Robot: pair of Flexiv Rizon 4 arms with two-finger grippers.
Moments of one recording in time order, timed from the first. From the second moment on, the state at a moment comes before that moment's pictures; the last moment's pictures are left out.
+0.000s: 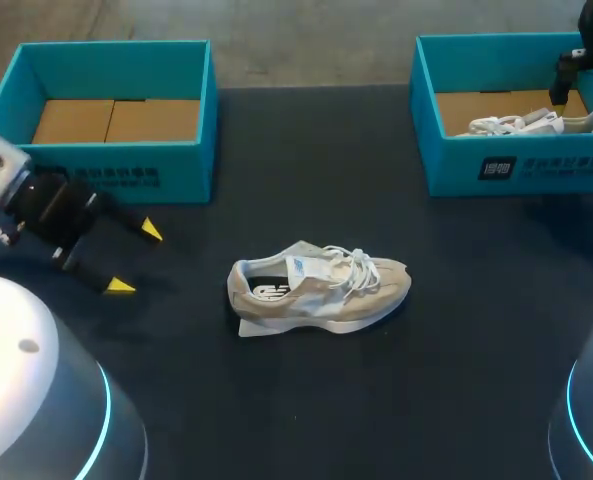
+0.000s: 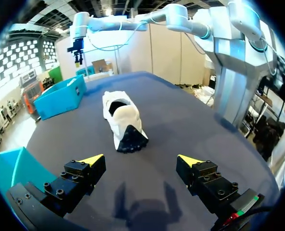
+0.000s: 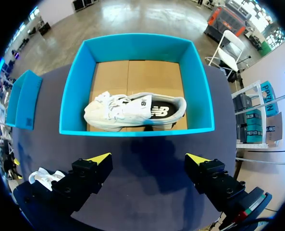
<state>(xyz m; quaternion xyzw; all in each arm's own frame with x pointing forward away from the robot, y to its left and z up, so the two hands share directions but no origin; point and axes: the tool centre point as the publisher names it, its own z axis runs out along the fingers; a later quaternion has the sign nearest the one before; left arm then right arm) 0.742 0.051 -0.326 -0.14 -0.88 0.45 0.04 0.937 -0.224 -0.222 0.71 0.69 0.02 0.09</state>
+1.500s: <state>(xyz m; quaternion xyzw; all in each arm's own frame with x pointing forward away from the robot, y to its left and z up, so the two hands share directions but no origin) 0.749 0.063 -0.356 -0.01 -0.86 0.51 -0.03 0.937 -0.224 -0.222 0.71 0.69 0.02 0.09</state>
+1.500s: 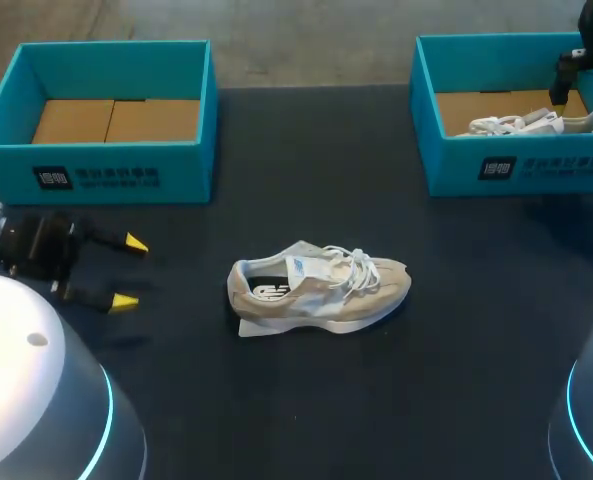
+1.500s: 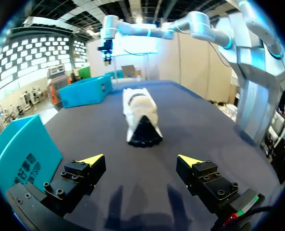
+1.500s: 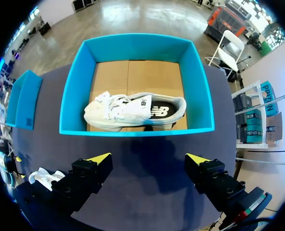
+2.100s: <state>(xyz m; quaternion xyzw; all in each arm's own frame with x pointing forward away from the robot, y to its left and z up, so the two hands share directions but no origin) 0.746 0.008 -0.384 0.06 -0.83 0.56 -0.03 0.937 -0.224 -0.222 0.71 0.69 0.02 0.09</state>
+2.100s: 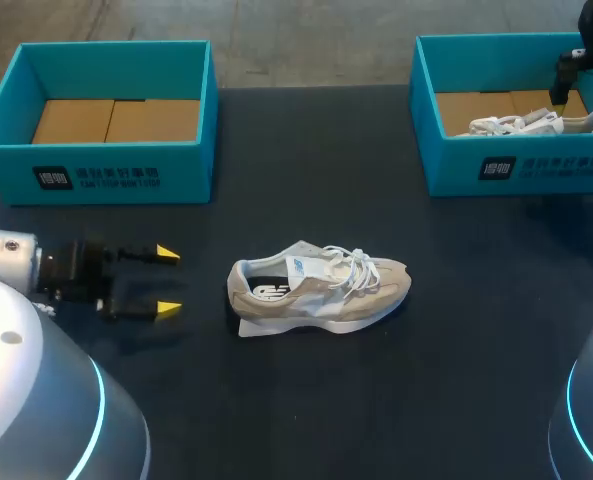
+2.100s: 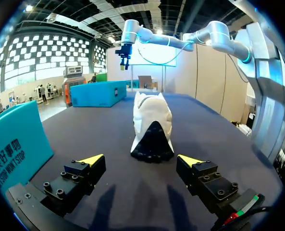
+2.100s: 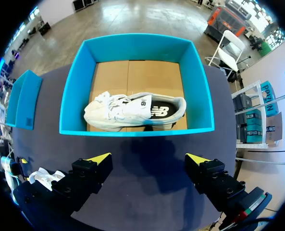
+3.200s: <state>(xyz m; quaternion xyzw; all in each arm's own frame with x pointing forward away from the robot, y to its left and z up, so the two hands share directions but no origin) 0.721 -0.077 -0.391 0.05 -0.82 0.57 -0.01 0.937 -0.224 -0.222 0.71 0.69 0.02 0.09</state>
